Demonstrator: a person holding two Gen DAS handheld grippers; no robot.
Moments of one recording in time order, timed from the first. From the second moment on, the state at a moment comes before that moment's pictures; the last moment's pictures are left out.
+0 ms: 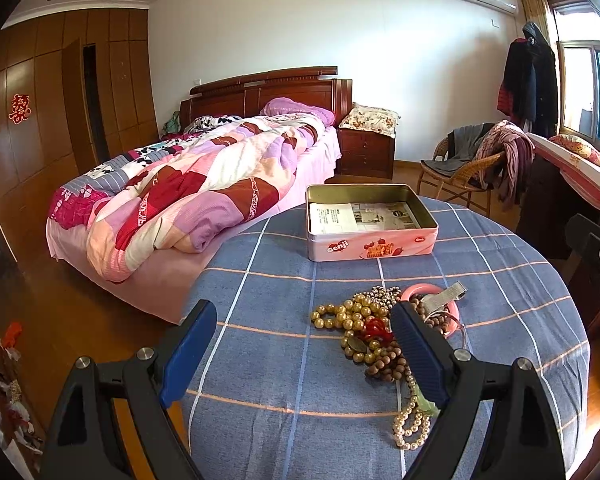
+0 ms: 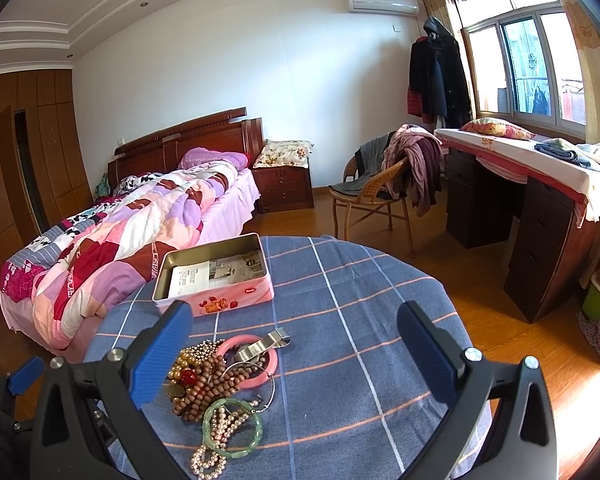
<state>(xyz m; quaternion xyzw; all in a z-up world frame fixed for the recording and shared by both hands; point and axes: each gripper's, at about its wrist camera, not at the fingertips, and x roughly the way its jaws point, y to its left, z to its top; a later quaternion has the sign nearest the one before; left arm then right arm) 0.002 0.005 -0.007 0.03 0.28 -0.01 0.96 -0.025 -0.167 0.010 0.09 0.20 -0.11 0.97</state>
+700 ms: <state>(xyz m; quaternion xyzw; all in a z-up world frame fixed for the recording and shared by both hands) 0.004 0.006 -0.006 0.03 0.28 -0.01 0.96 -0.024 -0.168 0.011 0.09 0.20 -0.11 0.97</state>
